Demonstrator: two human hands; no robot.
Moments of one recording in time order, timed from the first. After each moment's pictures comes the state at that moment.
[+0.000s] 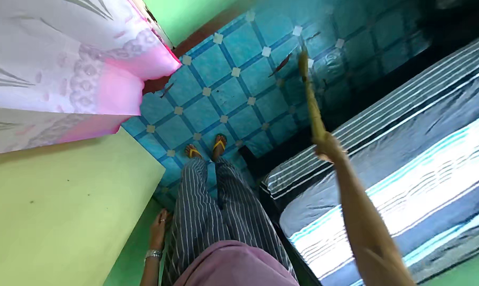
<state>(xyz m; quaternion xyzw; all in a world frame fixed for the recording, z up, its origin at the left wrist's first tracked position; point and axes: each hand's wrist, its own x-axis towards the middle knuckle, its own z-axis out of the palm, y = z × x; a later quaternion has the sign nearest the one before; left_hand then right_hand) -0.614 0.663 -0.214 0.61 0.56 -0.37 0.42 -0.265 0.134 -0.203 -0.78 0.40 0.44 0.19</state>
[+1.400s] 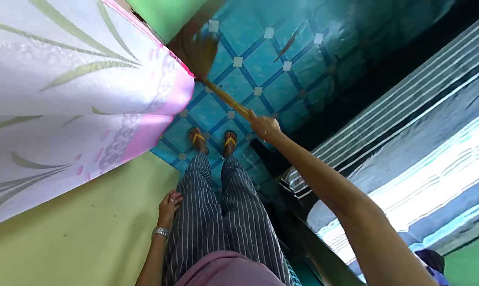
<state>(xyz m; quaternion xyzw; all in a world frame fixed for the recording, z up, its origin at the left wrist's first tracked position) -0.484 0.731 -0.269 0.58 0.55 -0.41 0.44 -0.205 0.371 -0.297 -0.83 0.02 0.56 0.01</state>
